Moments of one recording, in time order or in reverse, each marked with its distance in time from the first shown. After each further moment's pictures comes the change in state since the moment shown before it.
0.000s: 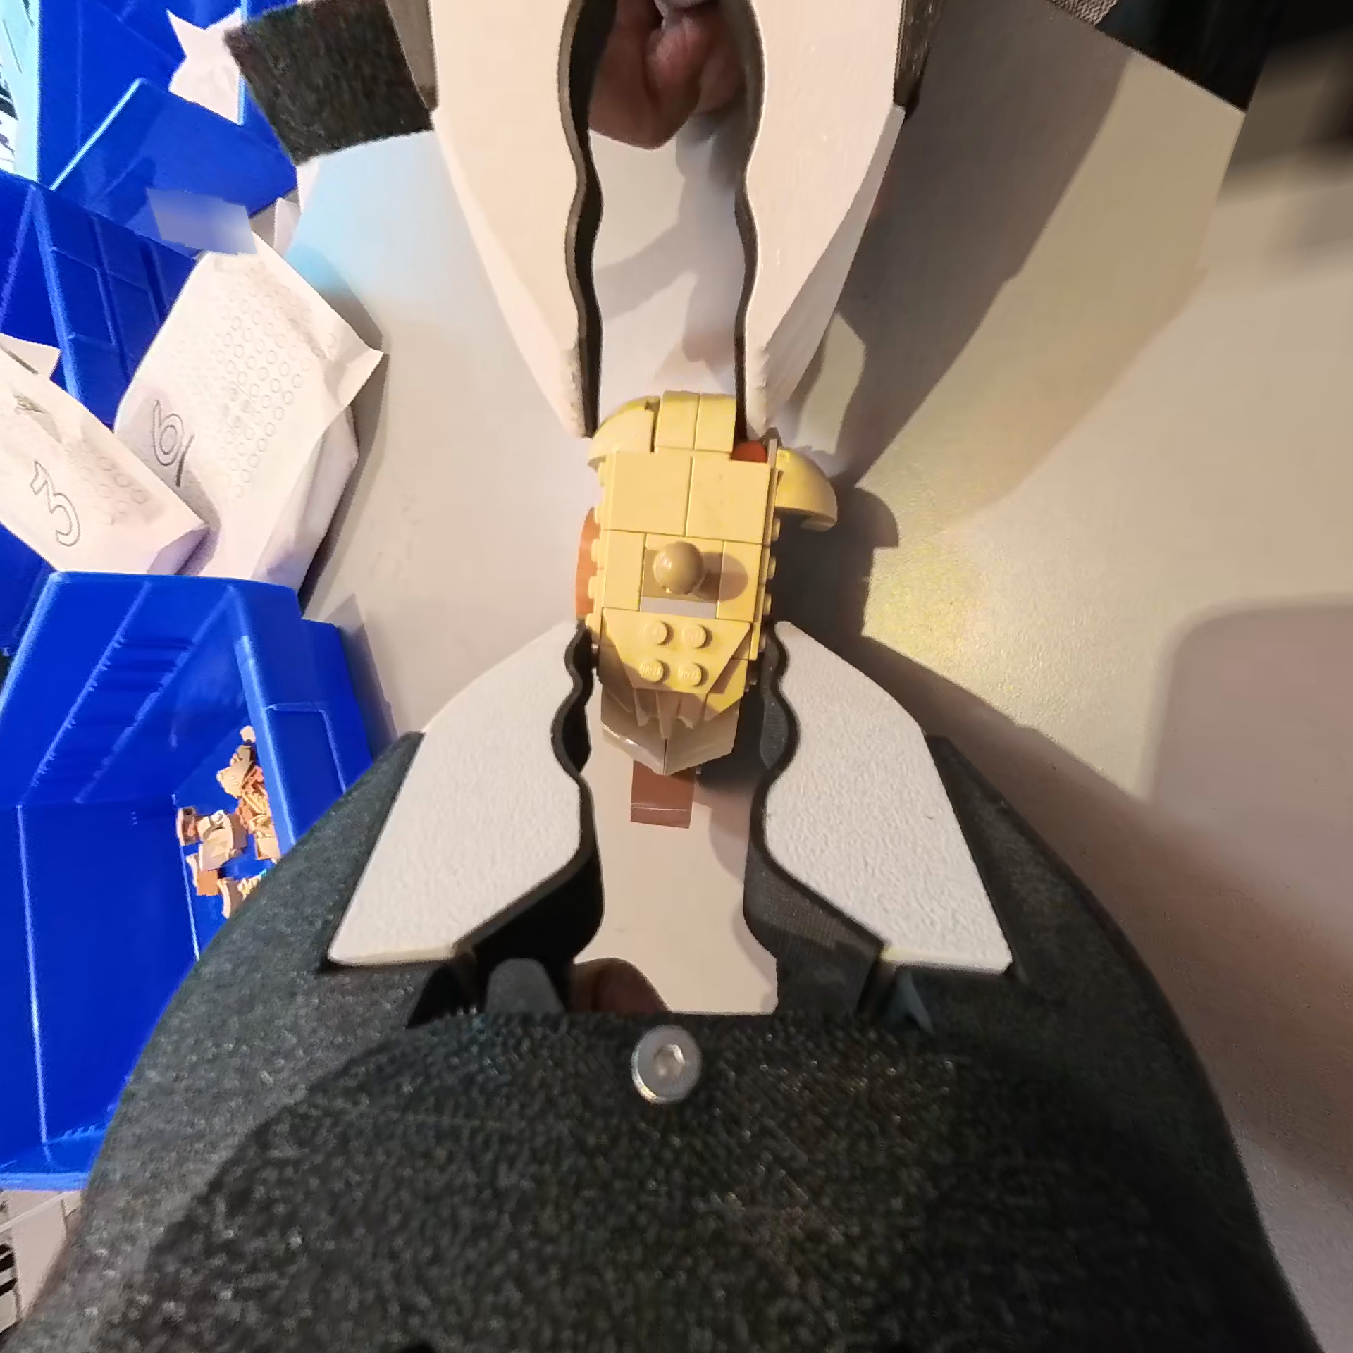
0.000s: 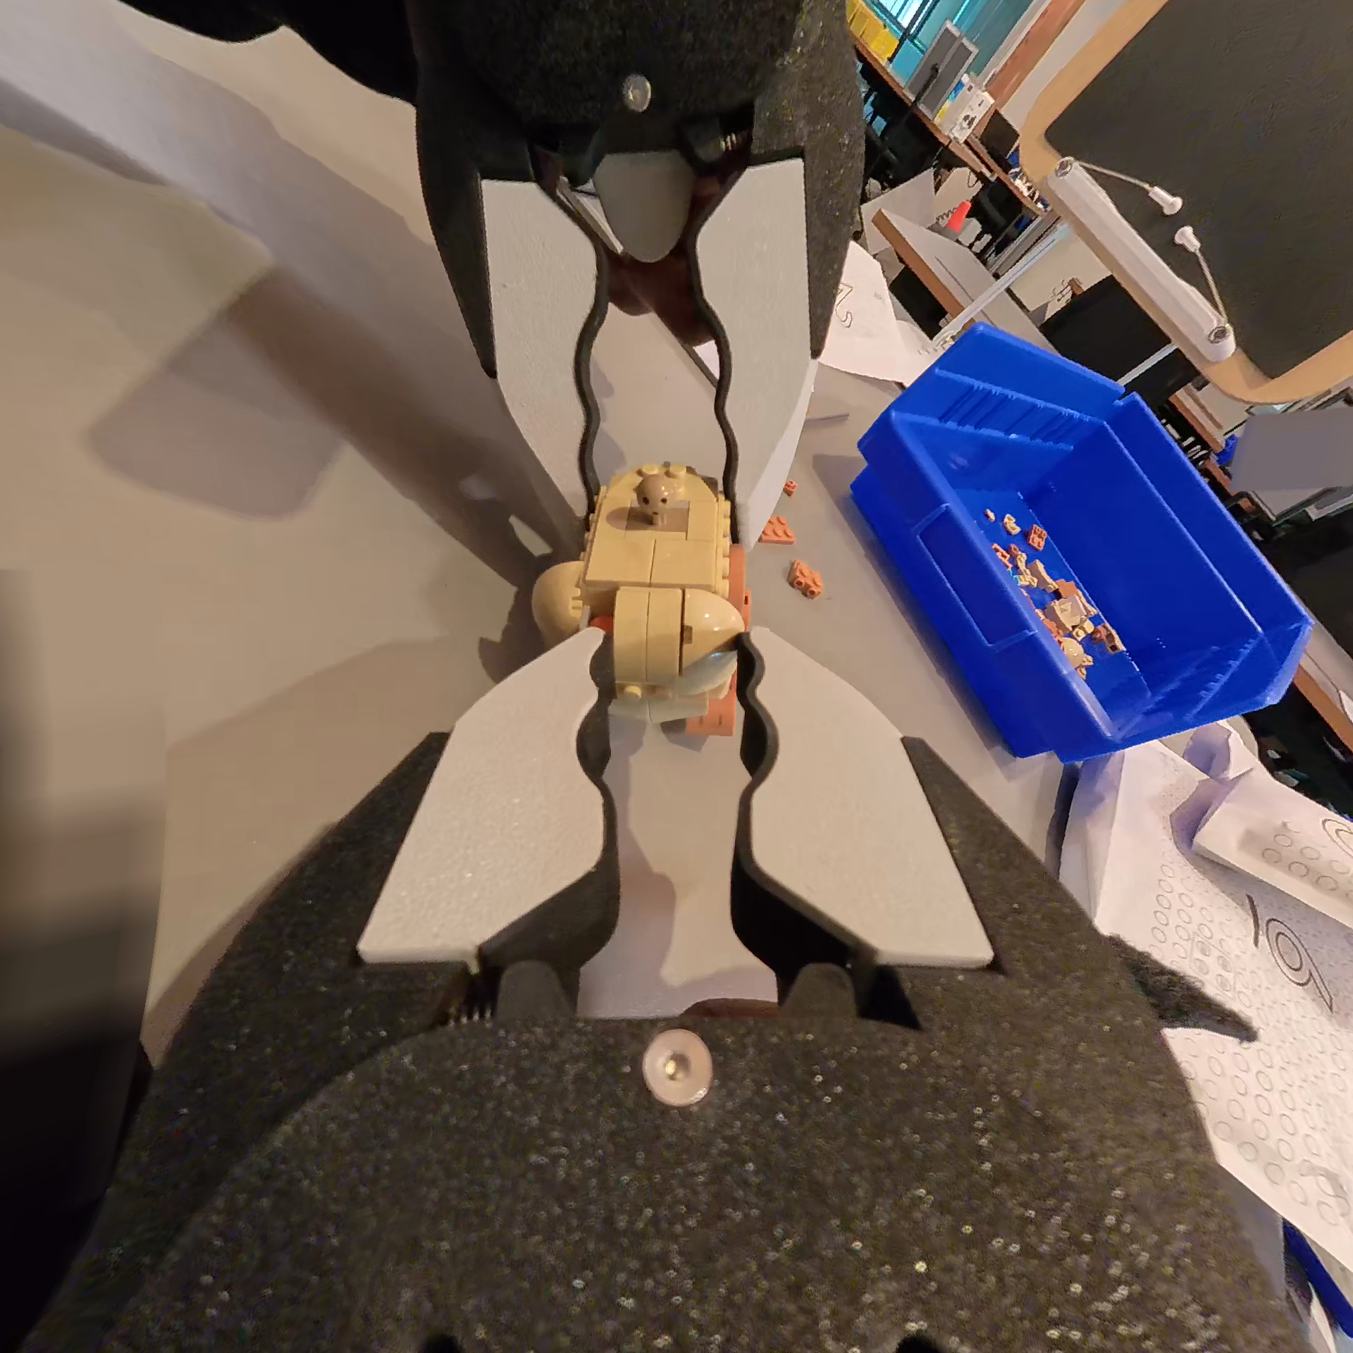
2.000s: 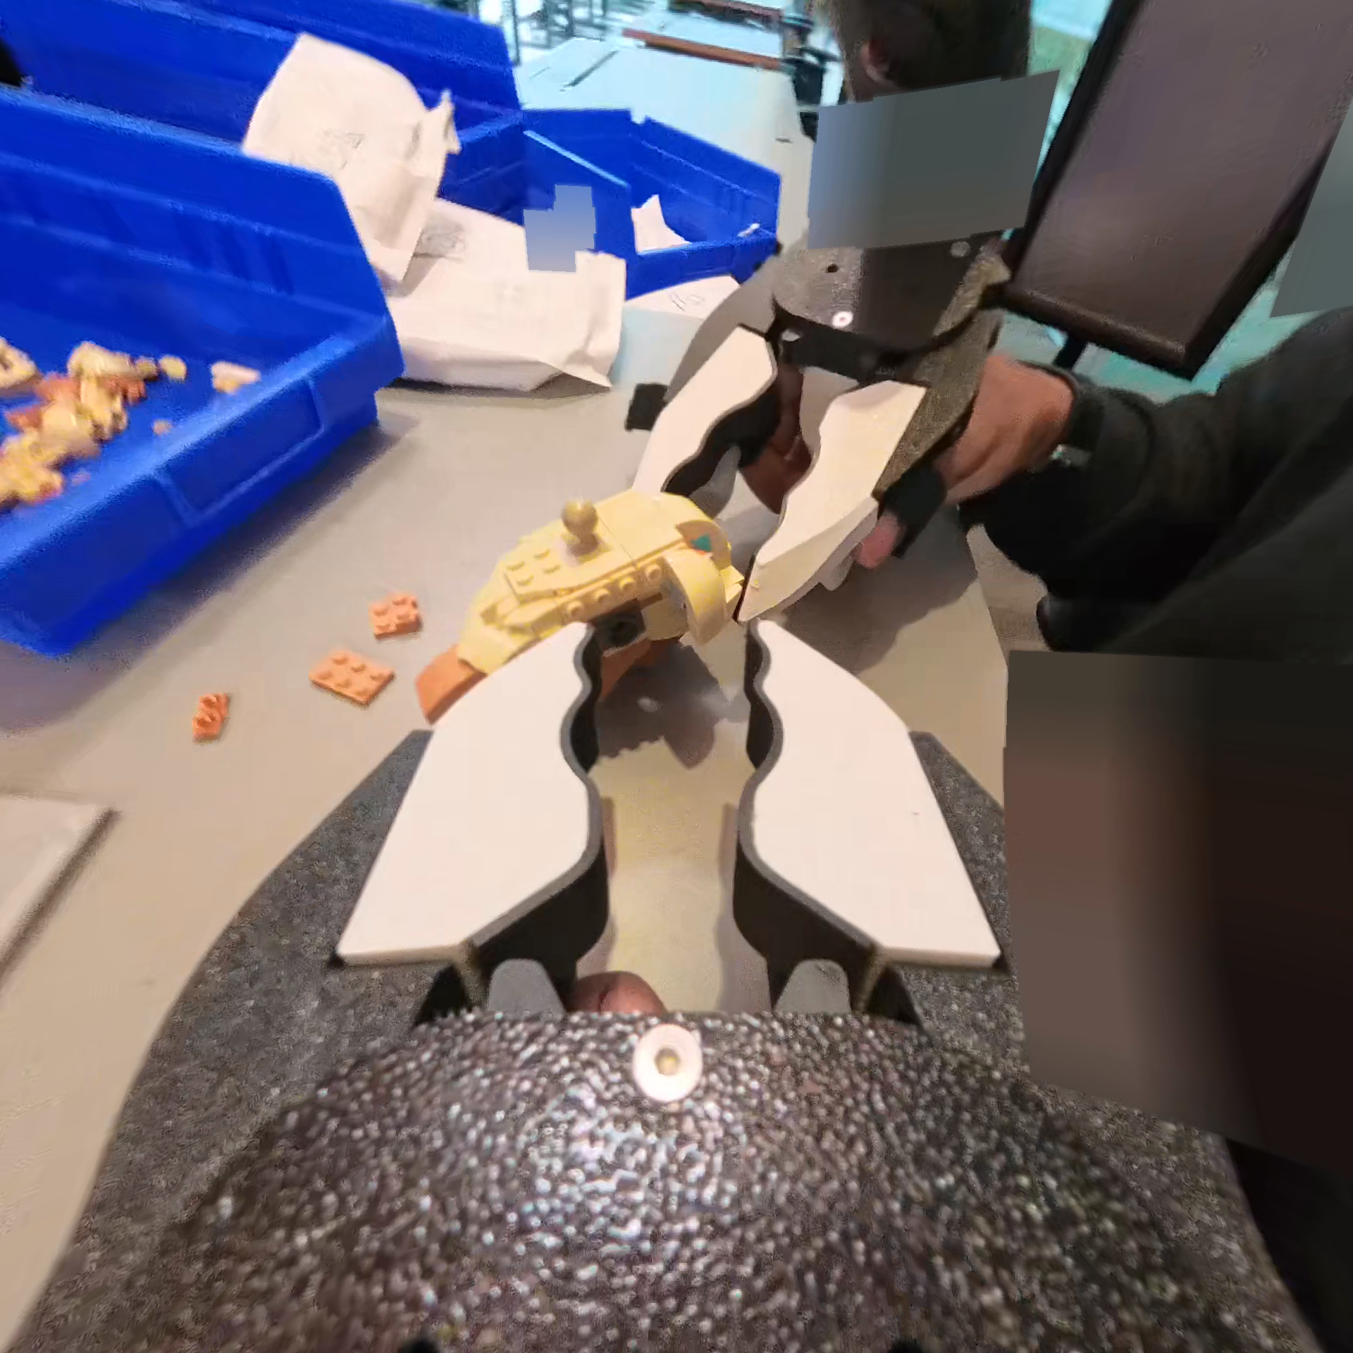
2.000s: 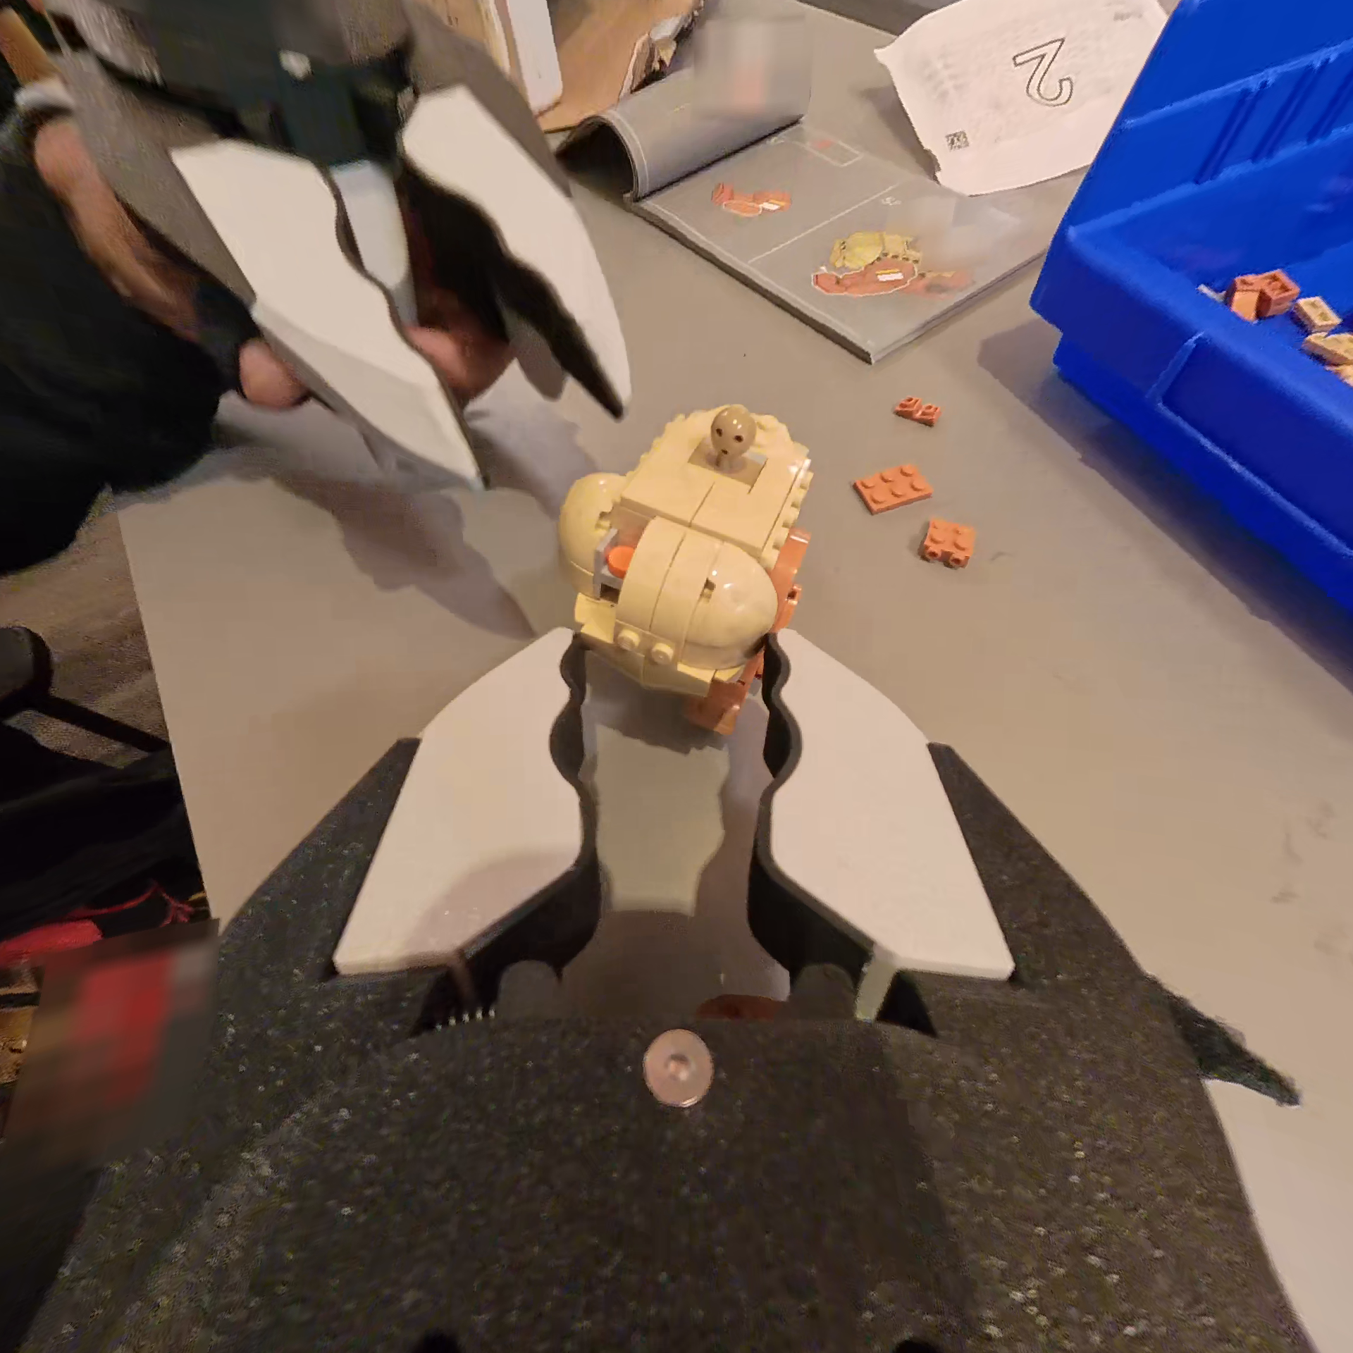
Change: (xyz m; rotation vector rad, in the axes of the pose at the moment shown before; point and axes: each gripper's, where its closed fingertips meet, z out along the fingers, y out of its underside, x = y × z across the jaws) left arm -0.003 -0.004 -0.053 0.429 -0.189 -0.995; right arm 0.008 -0.001 0.035 -0.059 -0.380 0.497
